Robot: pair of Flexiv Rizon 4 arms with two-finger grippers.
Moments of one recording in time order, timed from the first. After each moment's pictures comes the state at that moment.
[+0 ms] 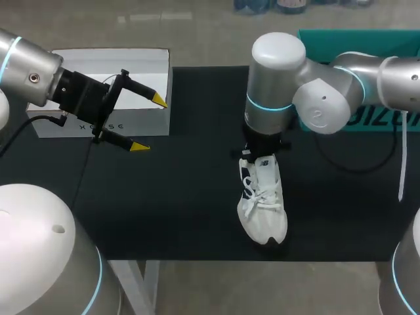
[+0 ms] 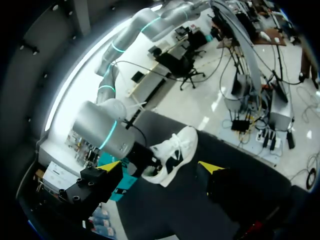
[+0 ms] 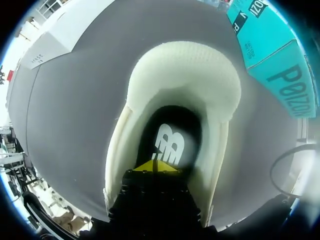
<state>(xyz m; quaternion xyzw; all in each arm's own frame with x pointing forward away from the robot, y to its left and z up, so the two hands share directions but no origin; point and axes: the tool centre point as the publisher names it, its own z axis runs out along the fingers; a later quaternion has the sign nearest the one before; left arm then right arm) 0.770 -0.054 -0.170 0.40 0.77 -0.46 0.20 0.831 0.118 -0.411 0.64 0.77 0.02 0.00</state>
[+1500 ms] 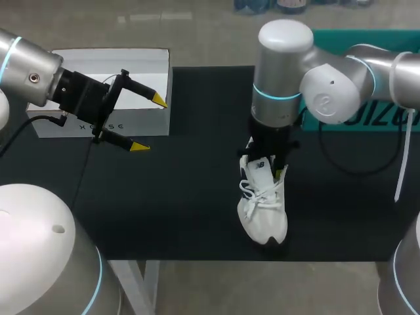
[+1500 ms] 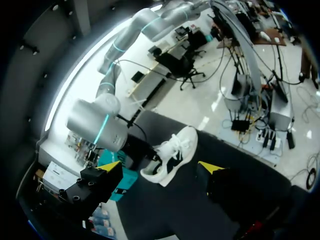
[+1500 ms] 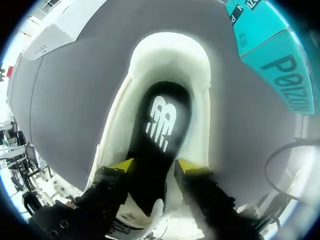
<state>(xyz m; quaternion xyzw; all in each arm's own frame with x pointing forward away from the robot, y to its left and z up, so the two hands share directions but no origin) 0.770 -0.054 -0.170 0.40 0.77 -0.46 0.20 0.804 0.105 -0.388 0.63 0.77 -0.02 -0.04</state>
